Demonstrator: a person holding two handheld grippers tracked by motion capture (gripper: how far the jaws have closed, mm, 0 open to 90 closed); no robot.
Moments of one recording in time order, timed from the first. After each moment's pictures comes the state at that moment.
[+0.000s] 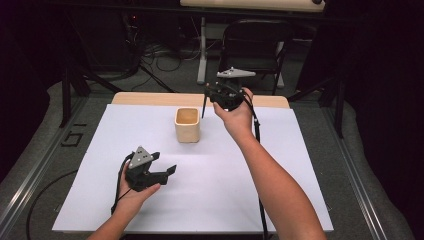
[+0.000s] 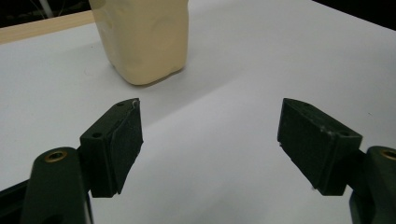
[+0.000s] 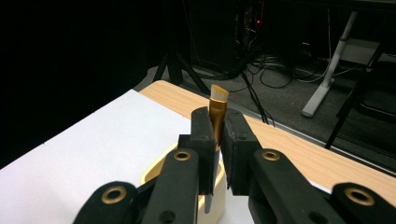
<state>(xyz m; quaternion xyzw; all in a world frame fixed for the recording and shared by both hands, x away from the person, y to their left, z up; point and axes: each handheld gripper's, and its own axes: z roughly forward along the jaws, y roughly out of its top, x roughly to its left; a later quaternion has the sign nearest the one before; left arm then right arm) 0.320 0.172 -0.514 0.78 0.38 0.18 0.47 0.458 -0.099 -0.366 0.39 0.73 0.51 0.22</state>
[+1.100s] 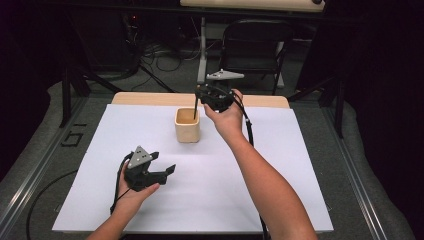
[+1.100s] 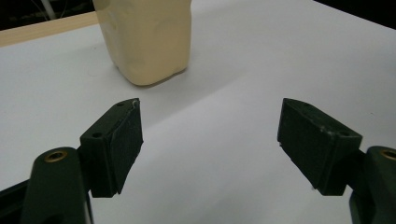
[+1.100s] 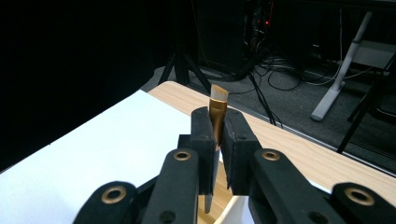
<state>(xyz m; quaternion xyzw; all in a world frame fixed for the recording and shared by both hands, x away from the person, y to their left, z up) 0.320 0.174 -0.514 0.78 0.38 0.18 0.47 0.462 -0.077 -0.376 0.38 0.74 0.52 0.21</state>
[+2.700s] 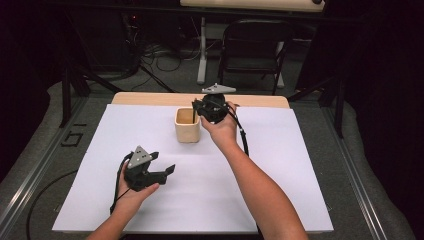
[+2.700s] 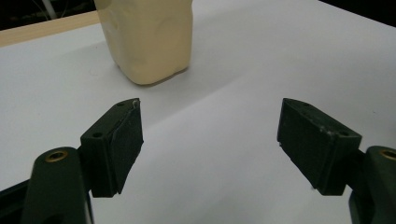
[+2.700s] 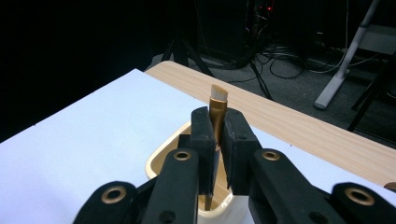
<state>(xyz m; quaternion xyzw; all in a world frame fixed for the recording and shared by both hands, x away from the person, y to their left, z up) 0.321 0.175 -0.514 0.78 0.38 0.19 0.46 0.466 -0.066 -0.424 0.38 0.75 0.50 0.21</state>
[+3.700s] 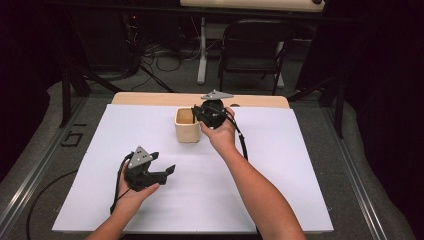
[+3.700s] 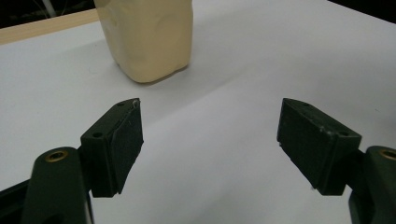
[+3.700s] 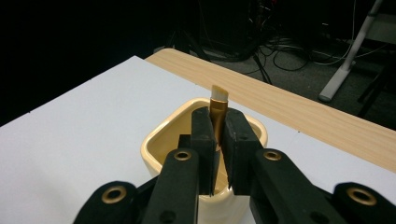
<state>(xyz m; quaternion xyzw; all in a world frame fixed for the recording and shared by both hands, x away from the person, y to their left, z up) 0.321 0.175 -0.516 0.78 0.38 0.18 0.46 0.467 -0.065 -0.447 0.39 0.75 0.50 0.19</state>
